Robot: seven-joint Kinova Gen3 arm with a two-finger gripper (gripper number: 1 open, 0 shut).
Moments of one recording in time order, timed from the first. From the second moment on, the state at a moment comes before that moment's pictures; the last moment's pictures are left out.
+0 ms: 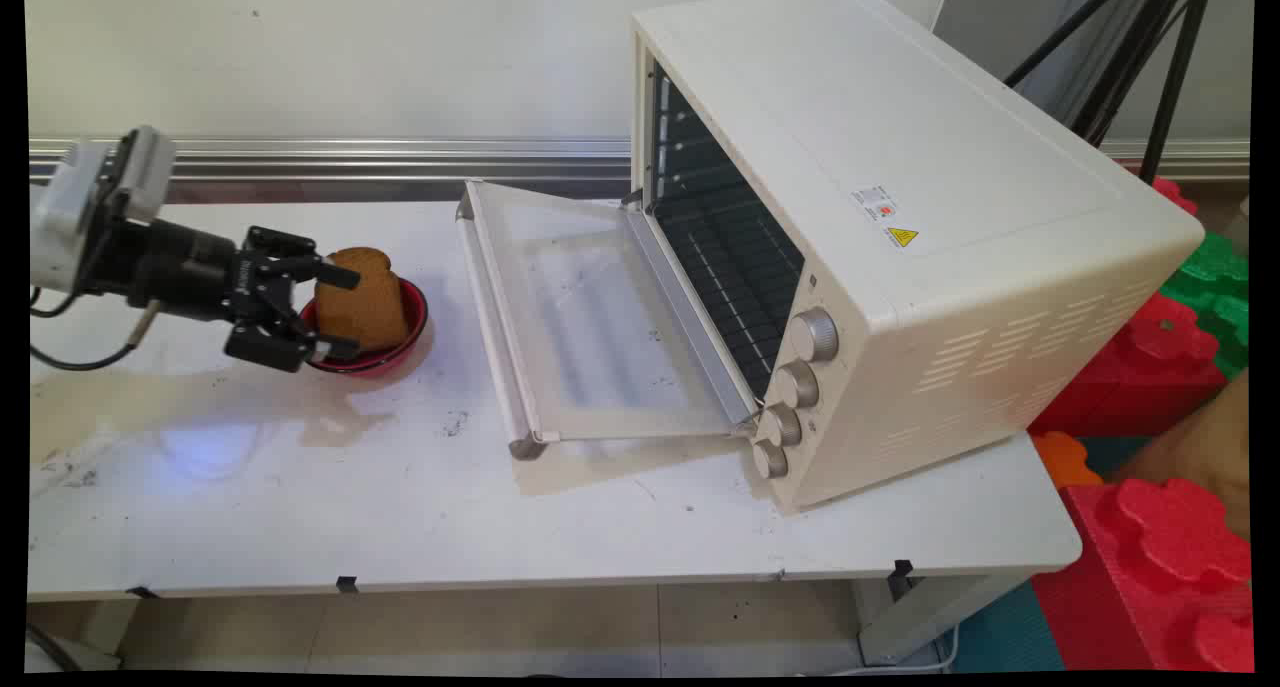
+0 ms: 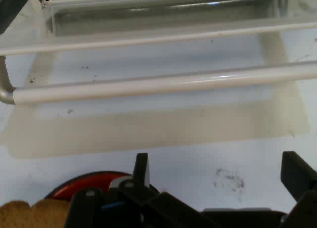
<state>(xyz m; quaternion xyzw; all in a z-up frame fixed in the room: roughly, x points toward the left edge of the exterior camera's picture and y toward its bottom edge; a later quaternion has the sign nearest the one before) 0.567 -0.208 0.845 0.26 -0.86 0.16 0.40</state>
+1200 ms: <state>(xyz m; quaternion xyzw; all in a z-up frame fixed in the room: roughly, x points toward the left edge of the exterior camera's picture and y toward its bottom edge) 0.509 -0.277 0.775 0.27 -0.87 0.16 0.38</state>
